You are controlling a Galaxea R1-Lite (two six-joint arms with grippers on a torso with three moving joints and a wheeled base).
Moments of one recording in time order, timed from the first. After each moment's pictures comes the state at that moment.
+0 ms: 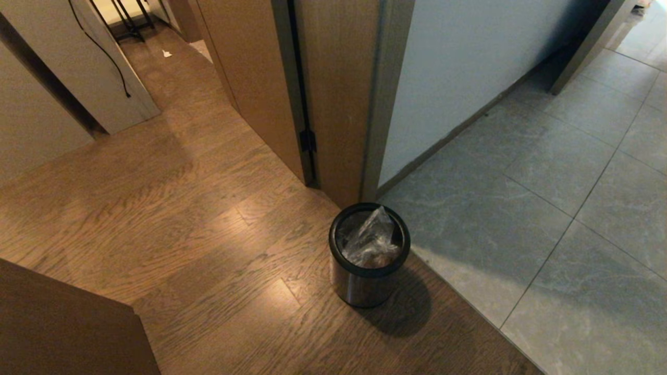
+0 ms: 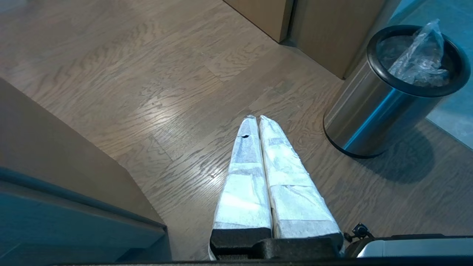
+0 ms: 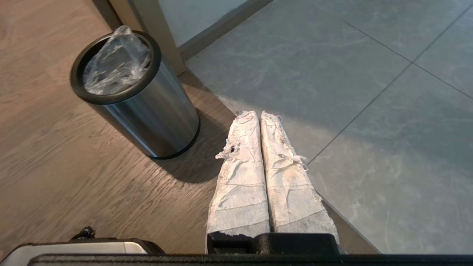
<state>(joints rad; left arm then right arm) 0.00 0.00 0.00 0.00 0.00 0.00 0.00 0.00 0.00 -0.01 -0.01 0.04</state>
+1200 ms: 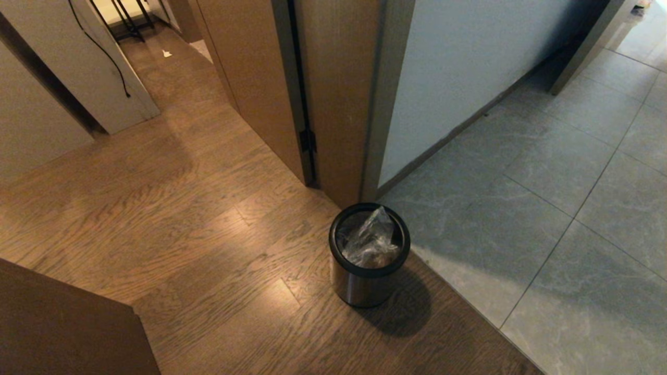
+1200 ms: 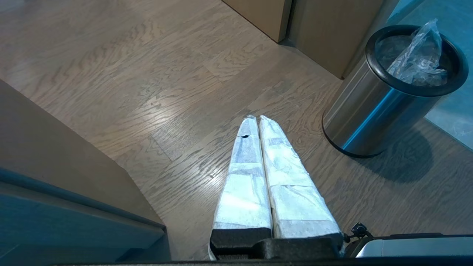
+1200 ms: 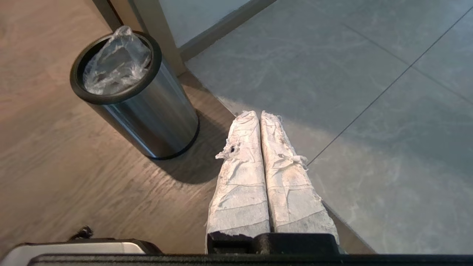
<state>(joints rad) 0.00 0.00 0.00 0.00 0.00 0.00 0.00 0.00 0.00 -0.01 -0.01 0.02</state>
